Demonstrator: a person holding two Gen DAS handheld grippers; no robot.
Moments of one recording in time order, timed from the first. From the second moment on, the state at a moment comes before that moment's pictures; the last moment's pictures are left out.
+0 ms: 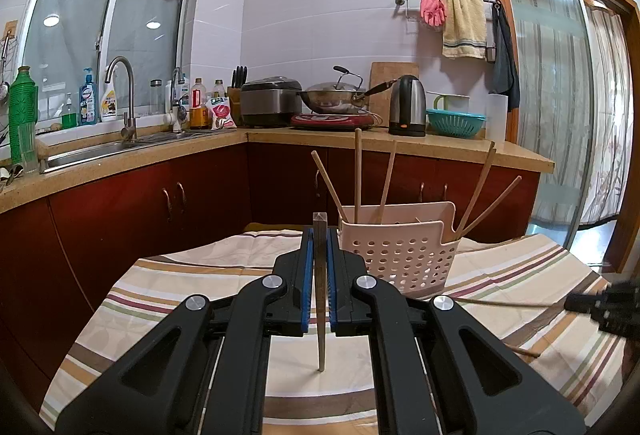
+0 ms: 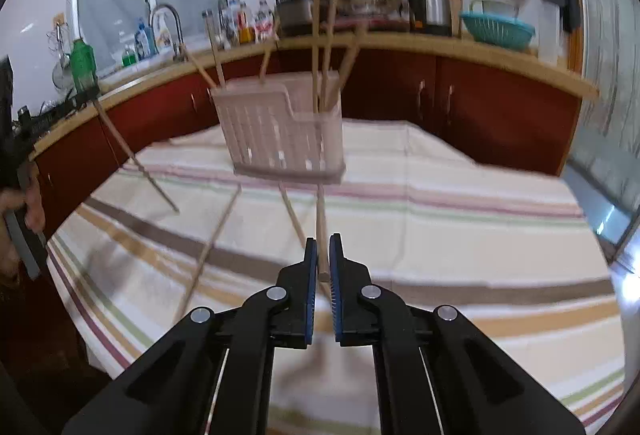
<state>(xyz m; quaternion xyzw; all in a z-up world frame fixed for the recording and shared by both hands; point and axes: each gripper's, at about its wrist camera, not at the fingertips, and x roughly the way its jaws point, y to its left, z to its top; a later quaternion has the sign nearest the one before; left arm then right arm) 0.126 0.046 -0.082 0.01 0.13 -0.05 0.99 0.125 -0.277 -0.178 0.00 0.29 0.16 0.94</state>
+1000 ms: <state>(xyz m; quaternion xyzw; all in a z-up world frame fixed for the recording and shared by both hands) 0.156 0.037 -0.047 0.00 0.10 -0.08 0.99 0.190 -0.241 -0.087 0.01 0.14 0.18 0.97</state>
